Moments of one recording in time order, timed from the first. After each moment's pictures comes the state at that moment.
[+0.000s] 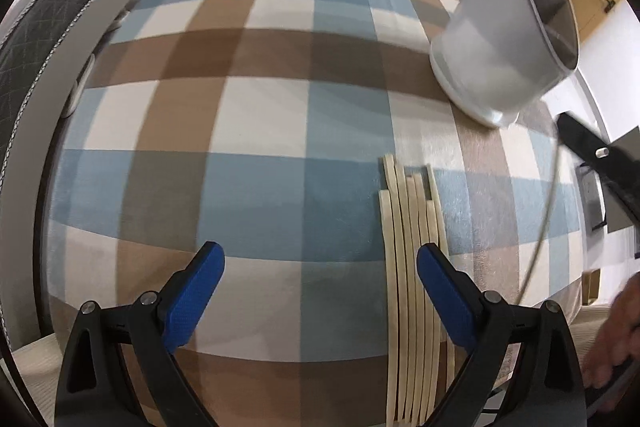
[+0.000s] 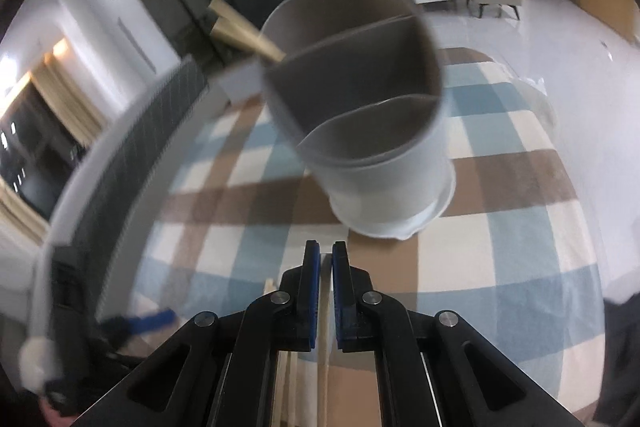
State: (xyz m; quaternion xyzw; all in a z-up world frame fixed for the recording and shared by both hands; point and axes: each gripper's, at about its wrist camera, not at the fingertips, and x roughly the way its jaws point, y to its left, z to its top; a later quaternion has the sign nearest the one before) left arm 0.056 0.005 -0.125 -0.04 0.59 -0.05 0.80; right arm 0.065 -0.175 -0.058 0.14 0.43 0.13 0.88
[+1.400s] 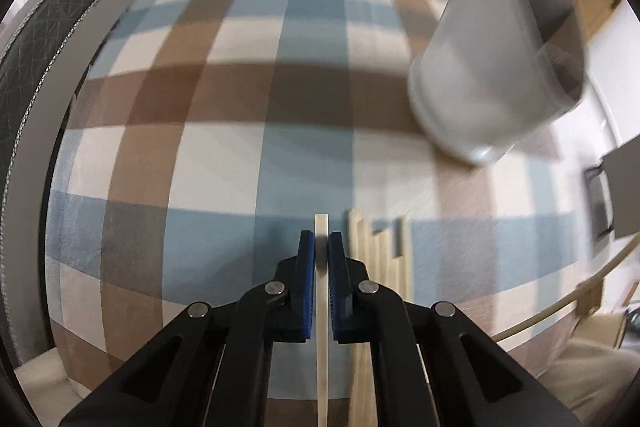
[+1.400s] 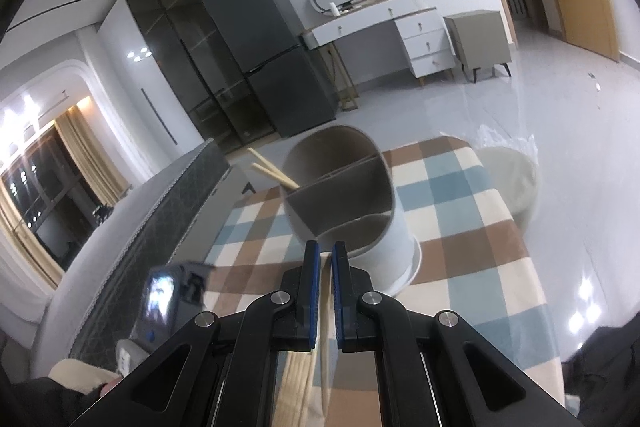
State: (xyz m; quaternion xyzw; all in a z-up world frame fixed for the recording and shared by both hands) left arm 0.087 -0.018 -0.092 -0.04 0.58 -0.04 0.82; right arm 0.033 -0.210 0.006 0.17 0.29 0.14 0.93
